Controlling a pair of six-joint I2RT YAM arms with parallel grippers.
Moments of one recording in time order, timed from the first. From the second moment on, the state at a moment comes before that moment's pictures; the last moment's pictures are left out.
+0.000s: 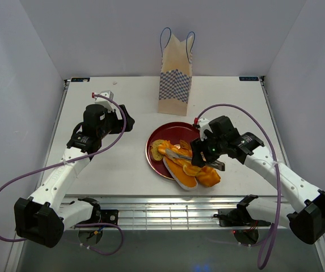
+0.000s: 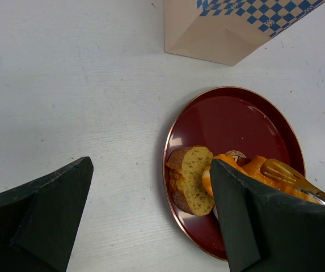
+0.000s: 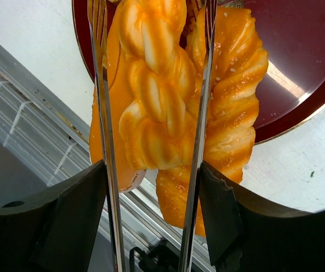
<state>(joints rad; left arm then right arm) -0.31 1.11 0.91 -0.25 0.06 -0.36 0.63 1.10 0.97 -0.79 -0.27 0.07</state>
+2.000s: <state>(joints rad) -0.31 1.11 0.91 -0.25 0.07 -0.36 0.72 1.42 1.69 -0.74 0.08 0.11</state>
